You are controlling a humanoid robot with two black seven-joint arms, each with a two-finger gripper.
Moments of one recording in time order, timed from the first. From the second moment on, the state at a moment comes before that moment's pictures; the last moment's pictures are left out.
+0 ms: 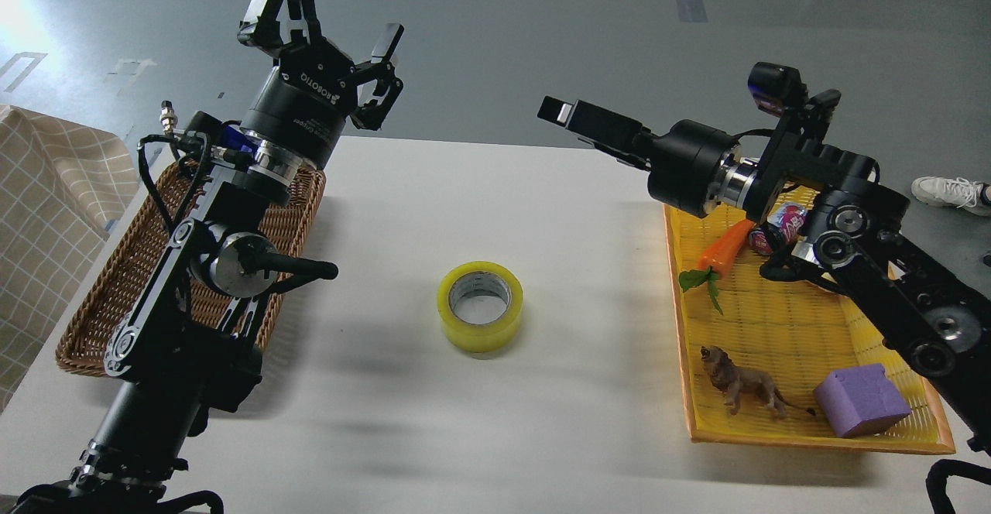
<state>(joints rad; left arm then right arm) -0.38 0.04 -1.44 -1.41 0.77 -0.28 -0.13 0.65 -0.29 1.01 1.42 -1.36 0.46 0.03</state>
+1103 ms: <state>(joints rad) -0.28 0.07 -1.33 -1.53 1.44 -0.09 -0.37 0.45 -0.06 1.53 1.56 -0.89 0.49 0.04</state>
